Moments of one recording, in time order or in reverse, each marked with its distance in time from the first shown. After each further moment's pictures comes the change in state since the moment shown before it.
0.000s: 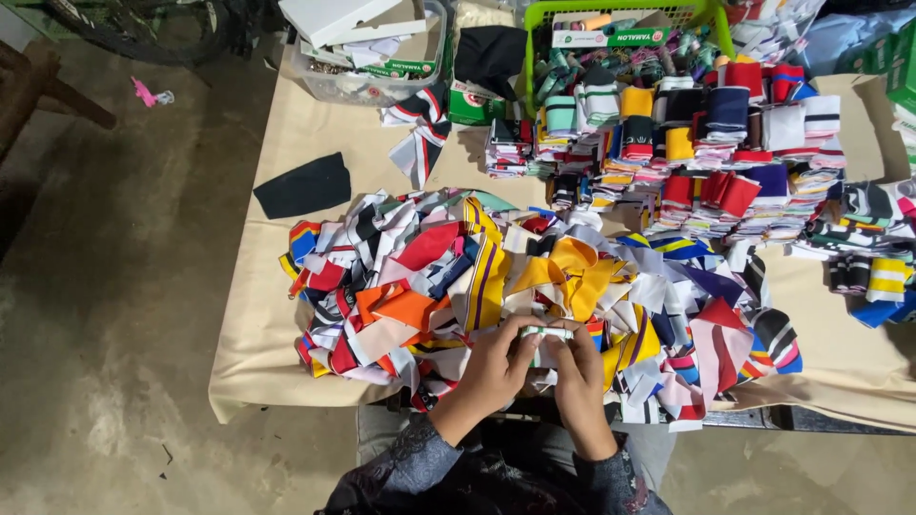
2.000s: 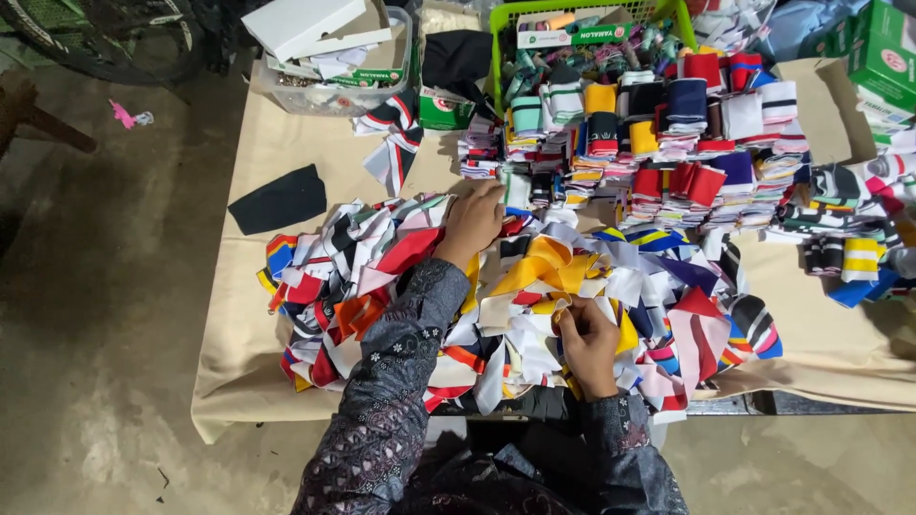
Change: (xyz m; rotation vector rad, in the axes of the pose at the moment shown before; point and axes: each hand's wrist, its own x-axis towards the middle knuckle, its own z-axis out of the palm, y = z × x) left_hand 0.192 -0.198 0.007 0.794 -0.100 -0.005; right_hand 0.062 0.074 -0.064 -0.370 0.215 -0.221
